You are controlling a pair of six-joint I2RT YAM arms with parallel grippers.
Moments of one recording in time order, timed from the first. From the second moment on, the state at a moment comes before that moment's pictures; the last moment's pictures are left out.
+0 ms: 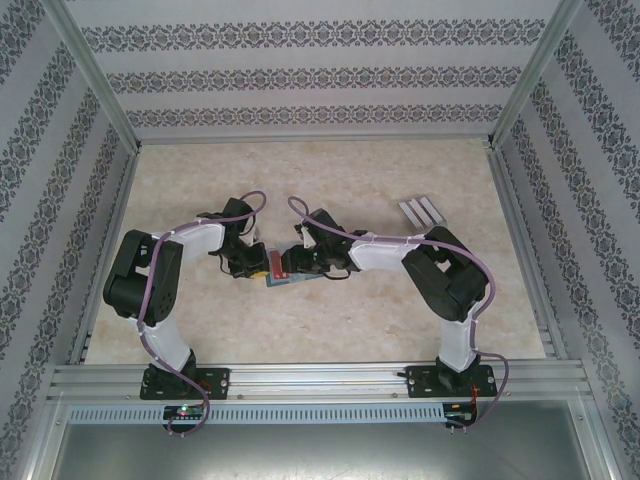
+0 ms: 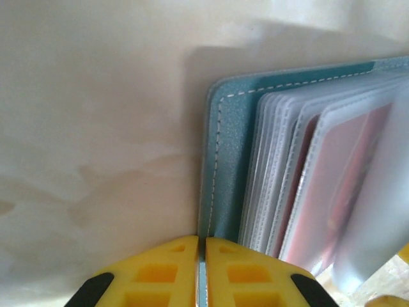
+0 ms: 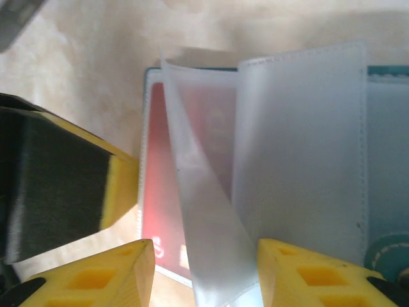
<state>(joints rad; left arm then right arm) -0.26 1.77 0.99 -0.63 0.43 -0.53 0.76 1.92 1.10 -0.05 -0.42 0.71</state>
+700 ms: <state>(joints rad) -0.12 1.66 0.87 -0.55 0.49 -0.60 0.77 1.97 1.09 0.17 -0.70 0.77</state>
